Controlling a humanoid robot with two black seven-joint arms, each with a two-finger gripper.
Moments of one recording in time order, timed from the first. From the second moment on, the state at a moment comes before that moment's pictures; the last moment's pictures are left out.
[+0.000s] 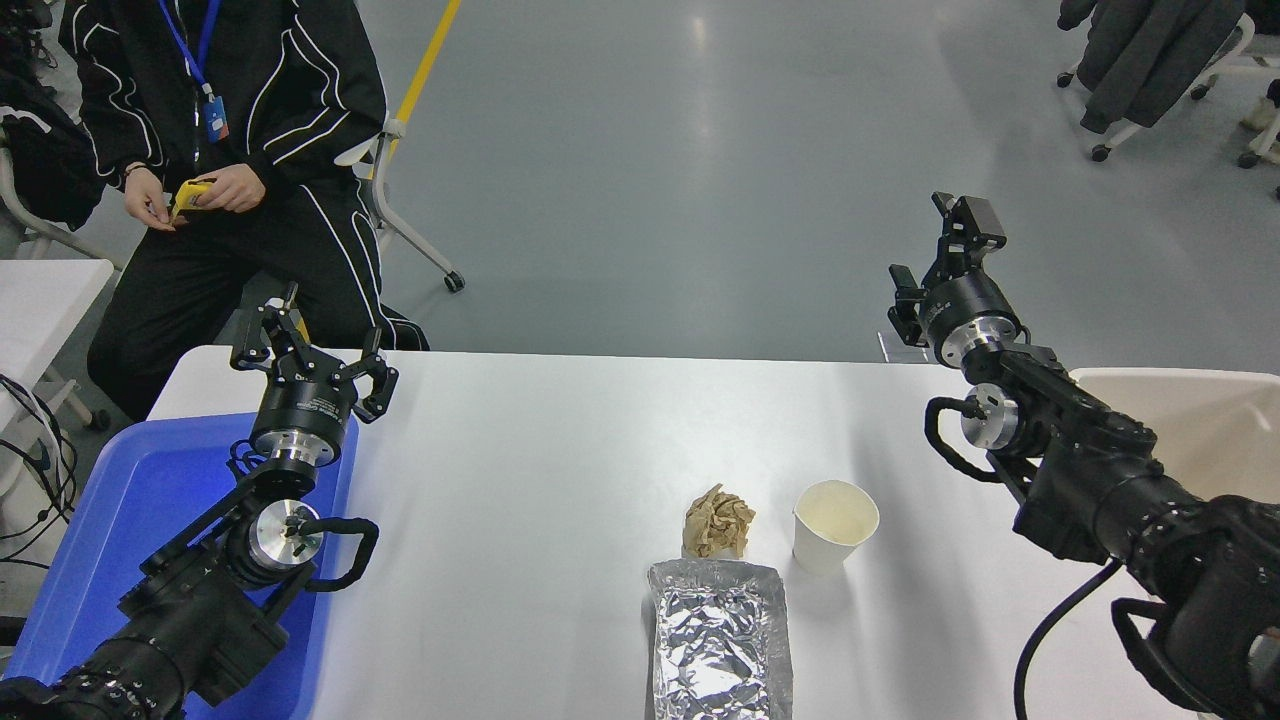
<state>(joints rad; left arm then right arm) -0.52 0.21 -1.05 -0.60 0.18 -0.33 -0.58 0.98 -0.04 0.42 0.27 -0.04 0.01 0.47</state>
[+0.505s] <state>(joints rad) -0.52 0.22 -1.05 -0.60 0.18 -0.33 -0.58 0.98 -0.02 0.43 0.26 -0.04 0.01 0.47</state>
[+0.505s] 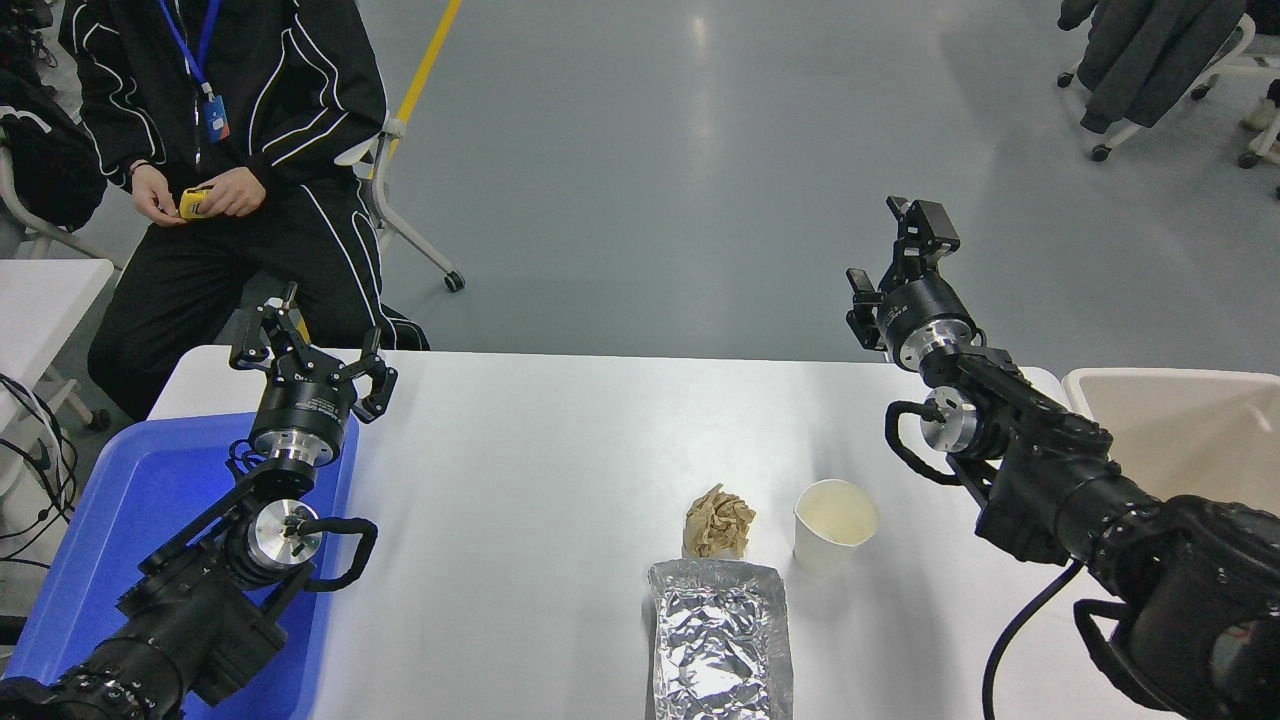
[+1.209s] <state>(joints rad) -0.52 0.22 -1.05 -0.60 0.18 -0.33 -0.58 0.93 -0.04 0.41 0.26 -0.05 0.02 0.47</state>
